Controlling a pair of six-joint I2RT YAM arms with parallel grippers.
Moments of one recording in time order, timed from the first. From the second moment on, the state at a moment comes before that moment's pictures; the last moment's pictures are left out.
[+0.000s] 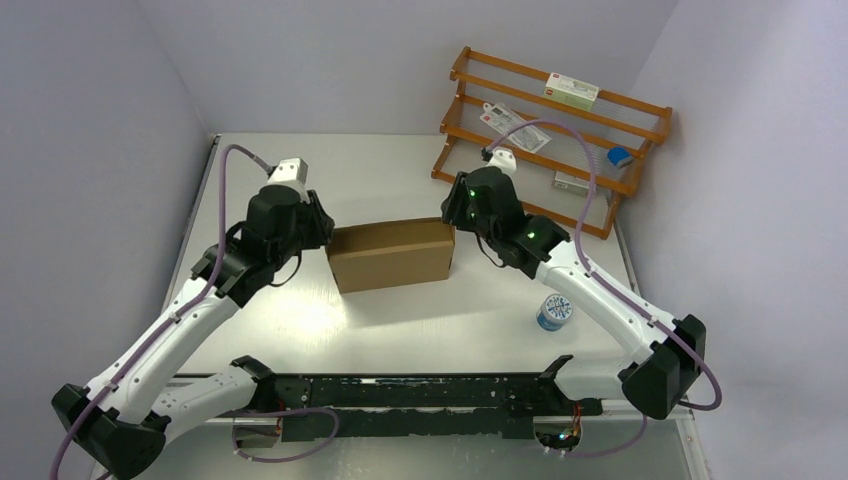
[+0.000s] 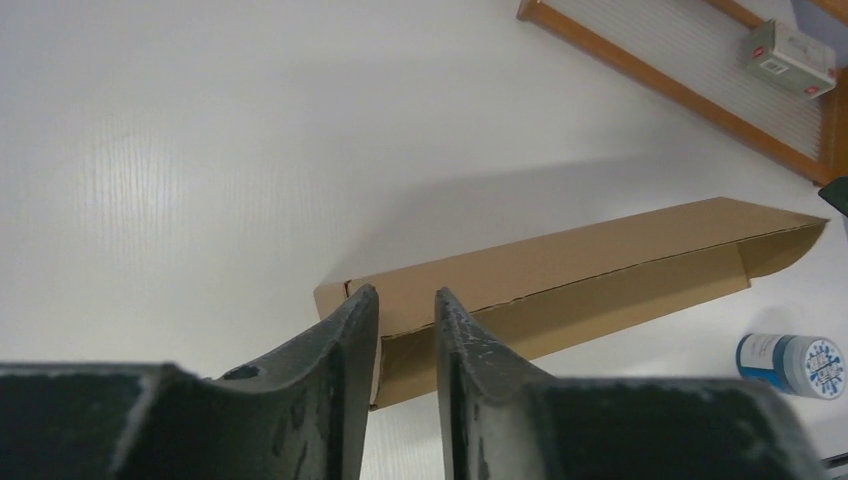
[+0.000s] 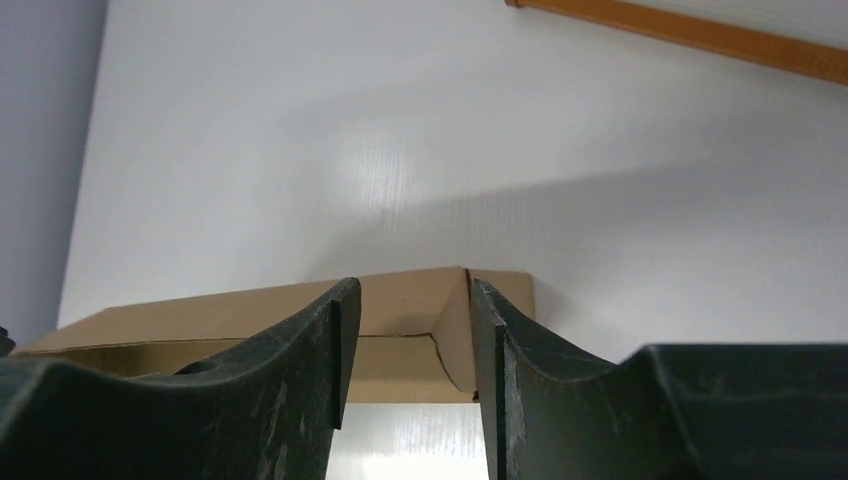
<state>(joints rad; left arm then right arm) -0.56 0.97 1.03 -0.54 -0.26 -0.50 0.71 1.27 1.20 -0.44 0.37 0.62</state>
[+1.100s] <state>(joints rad) -0.56 1.00 0.76 -0.50 -0.05 -0.58 0.72 1.18 0.89 -0.41 0.12 0.44</state>
